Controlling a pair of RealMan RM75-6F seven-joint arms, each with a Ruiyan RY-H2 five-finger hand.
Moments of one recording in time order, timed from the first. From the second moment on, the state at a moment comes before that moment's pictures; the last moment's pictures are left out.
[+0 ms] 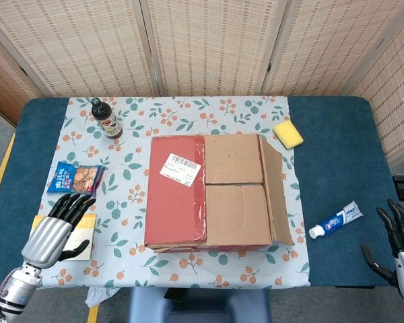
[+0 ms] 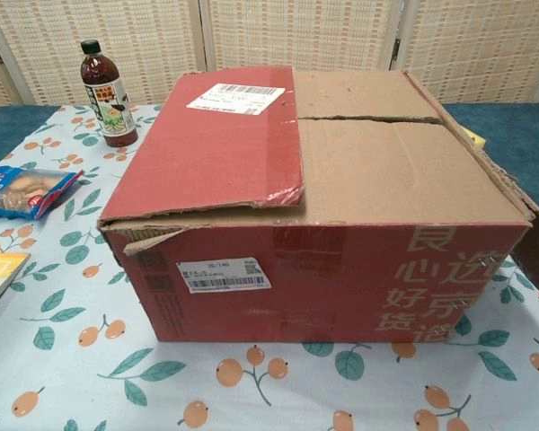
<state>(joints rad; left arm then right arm) -0.27 -1.00 -0.03 -1.94 1.63 1.29 0.18 -0.06 -1.15 0.01 -1.53 -1.77 1.88 0.11</state>
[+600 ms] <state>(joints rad) -0.43 -1.17 -0.21 -2.05 1.39 1.24 0.37 -0.10 -1.13 0.06 -1.50 -1.73 1.98 0.24</state>
